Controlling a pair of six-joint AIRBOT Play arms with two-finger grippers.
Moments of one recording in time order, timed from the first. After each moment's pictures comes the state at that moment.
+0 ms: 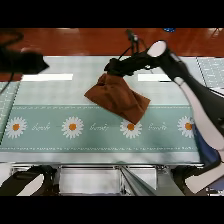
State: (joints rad) left arm -0.07 -0.97 1.29 1.24 -1.21 -1.52; right arm 0.38 -1.80 1.72 -0.76 0.99 1.47
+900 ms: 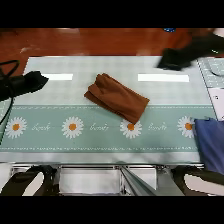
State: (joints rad) left arm 0.06 -0.80 0.90 1.06 -0.88 -1.53; right arm 0.01 -1.31 1.50 -1.27 1.34 1.61
